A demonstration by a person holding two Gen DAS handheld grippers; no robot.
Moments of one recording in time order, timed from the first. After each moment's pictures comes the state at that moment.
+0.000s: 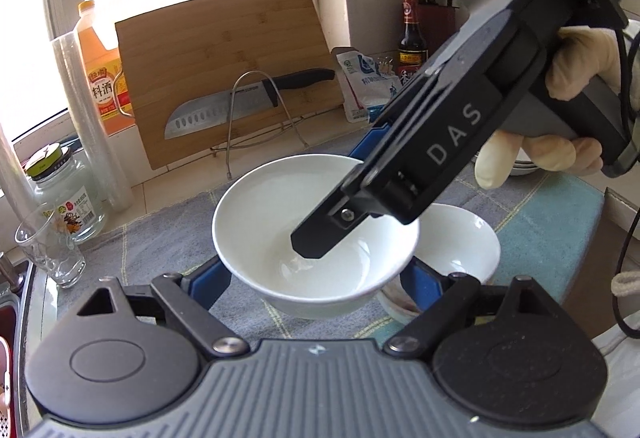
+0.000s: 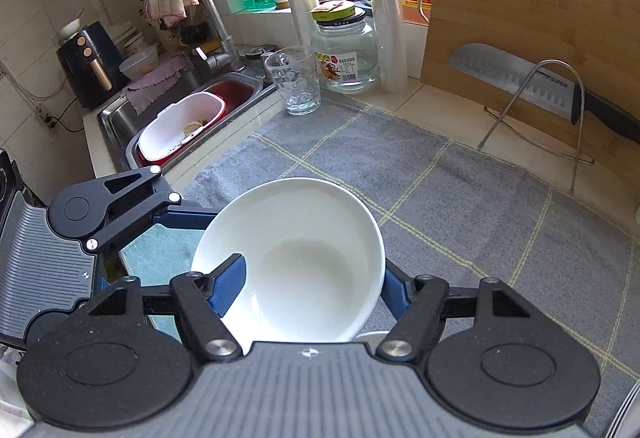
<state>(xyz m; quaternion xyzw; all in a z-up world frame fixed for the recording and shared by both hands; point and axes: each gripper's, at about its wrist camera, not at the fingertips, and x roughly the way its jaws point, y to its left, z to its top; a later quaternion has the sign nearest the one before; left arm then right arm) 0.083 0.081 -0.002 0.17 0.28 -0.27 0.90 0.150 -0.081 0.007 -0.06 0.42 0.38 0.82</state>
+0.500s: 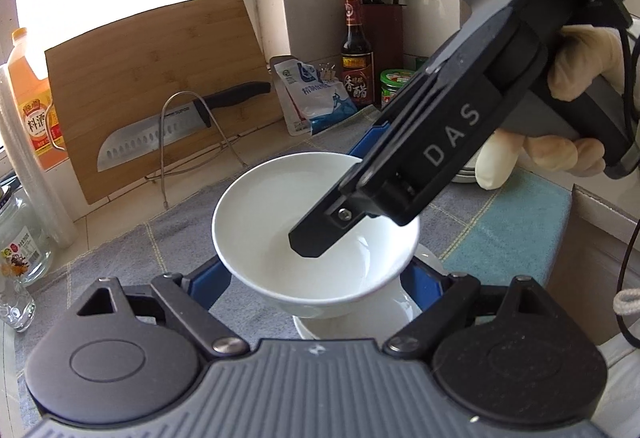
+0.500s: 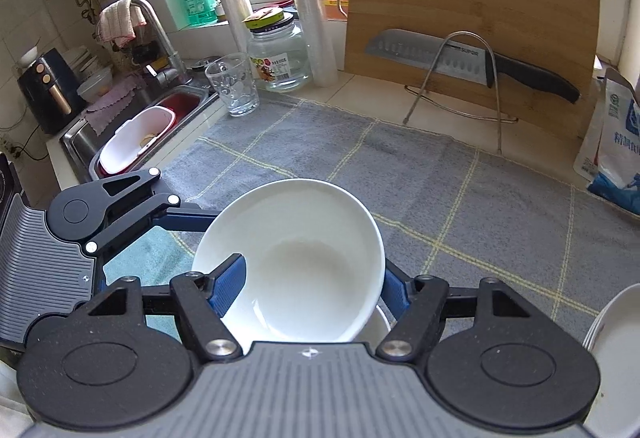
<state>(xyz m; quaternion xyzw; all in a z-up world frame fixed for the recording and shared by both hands) 0.091 0.028 -0.009 0.18 0.28 -0.34 0.88 0.137 -0.139 0.005 -0.04 0.42 0.31 0.85</state>
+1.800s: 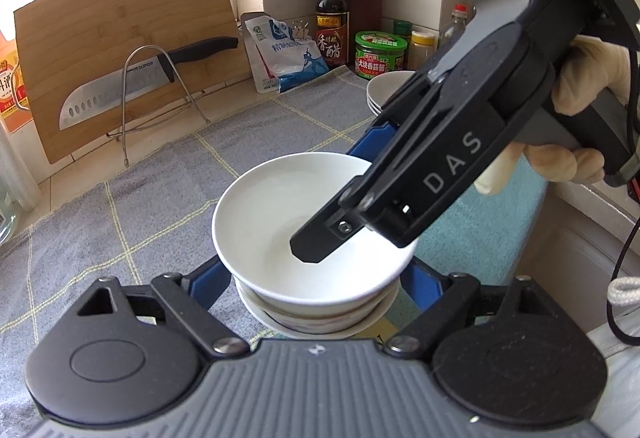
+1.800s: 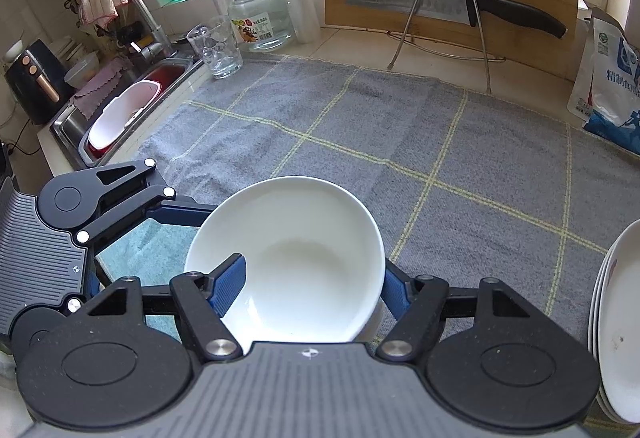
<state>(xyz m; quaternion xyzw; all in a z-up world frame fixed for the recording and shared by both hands) 0.089 0.013 -0.024 0.18 0.34 -0.35 0.85 0.127 -0.151 -0.027 -0.03 0.46 0.30 0.83</state>
